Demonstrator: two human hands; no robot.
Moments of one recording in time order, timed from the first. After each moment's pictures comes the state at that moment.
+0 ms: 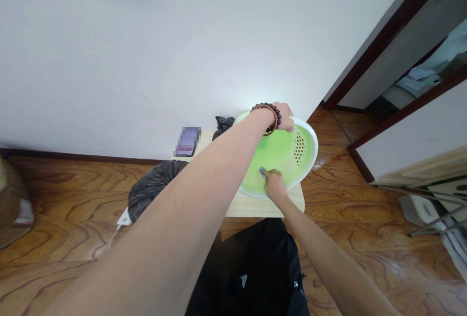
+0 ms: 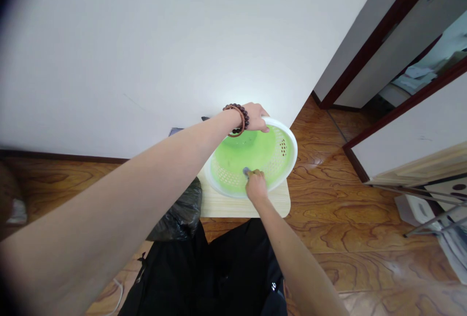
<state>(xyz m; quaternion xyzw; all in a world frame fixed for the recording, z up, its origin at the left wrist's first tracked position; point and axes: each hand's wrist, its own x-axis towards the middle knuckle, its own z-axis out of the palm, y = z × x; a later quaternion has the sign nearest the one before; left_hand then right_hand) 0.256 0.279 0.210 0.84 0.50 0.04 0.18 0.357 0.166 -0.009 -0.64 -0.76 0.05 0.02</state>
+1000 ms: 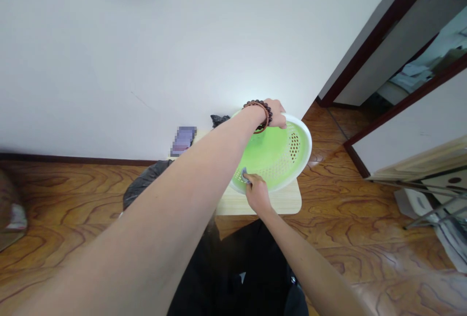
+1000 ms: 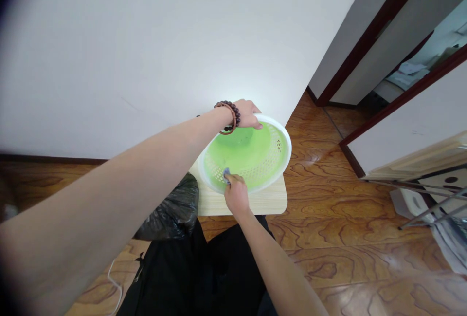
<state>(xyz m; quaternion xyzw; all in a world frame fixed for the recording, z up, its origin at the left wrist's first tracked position) 0.257 0.277 0.211 0.84 0.51 0.03 0.17 0.318 0.132 -0.013 -0.59 -0.76 0.16 0.23</state>
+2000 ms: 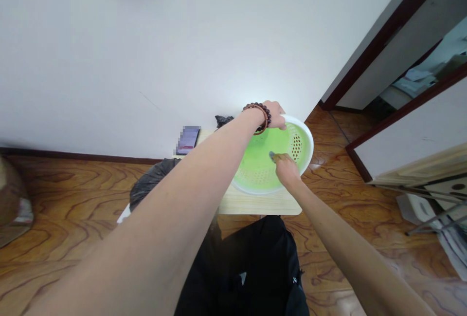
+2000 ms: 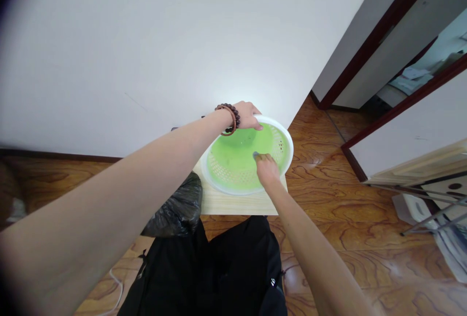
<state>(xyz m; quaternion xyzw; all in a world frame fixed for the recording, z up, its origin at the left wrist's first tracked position) 0.251 0.273 0.218 0.83 0.52 0.04 0.19 0.405 0.199 0.036 -0.59 -0.80 0.00 0.08</state>
